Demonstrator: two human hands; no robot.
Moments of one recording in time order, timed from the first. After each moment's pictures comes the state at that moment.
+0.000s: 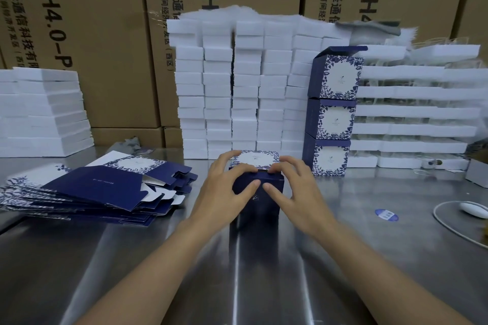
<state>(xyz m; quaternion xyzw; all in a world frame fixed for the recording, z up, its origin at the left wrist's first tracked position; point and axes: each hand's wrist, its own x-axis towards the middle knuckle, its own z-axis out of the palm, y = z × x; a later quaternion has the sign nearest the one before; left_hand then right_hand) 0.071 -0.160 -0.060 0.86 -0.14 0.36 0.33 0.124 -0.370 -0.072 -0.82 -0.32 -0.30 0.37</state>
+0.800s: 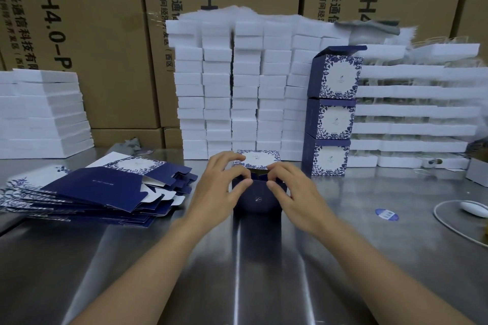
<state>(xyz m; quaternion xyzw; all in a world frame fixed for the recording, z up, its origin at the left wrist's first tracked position) 0.072 -0.148 -0.053 0.87 -0.17 0.37 0.27 0.115 -0.369 -0.059 -0.81 -0.38 -0.29 0.33</state>
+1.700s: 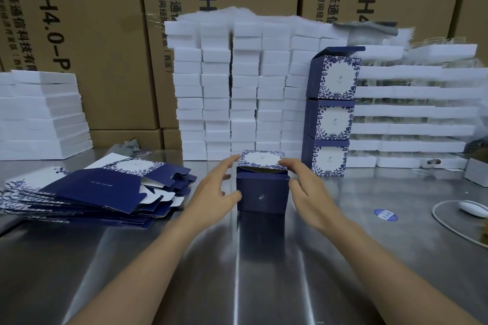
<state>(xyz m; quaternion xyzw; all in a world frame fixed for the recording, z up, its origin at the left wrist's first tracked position) 0.083 -0.133 -0.066 0.86 -0.13 0.23 0.43 0.124 -0.386 -0.060 -0.83 -0.28 -0.20 0.43</state>
